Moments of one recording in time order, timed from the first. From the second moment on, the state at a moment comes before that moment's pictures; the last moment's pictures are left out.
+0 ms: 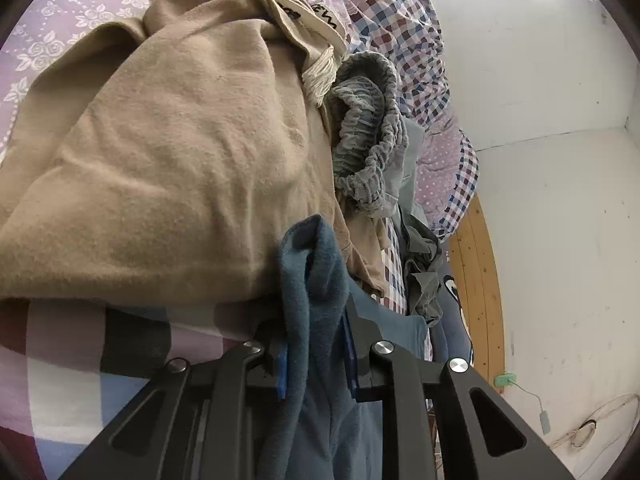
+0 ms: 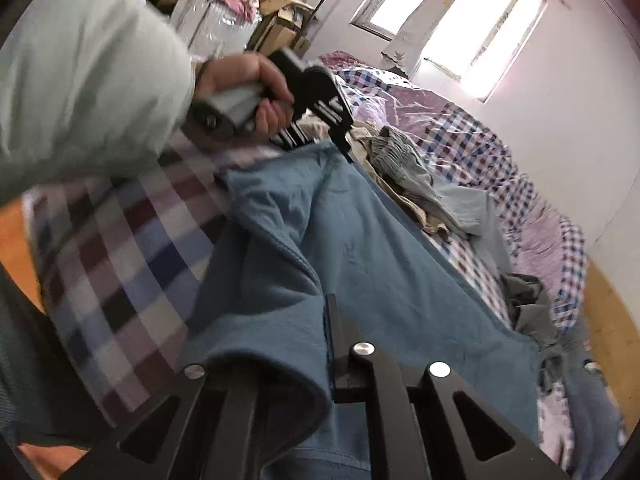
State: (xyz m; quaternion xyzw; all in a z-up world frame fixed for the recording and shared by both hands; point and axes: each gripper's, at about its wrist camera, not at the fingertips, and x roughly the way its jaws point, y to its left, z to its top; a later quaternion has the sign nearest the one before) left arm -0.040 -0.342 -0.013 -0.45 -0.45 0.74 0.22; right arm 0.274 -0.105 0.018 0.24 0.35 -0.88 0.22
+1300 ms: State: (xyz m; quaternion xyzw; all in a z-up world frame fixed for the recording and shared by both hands) left arm -0.007 -0.363 0.035 -0.36 -0.49 0.74 0.28; right arm 0.297 -0.137 0.046 0.23 0.33 -0.86 0.31
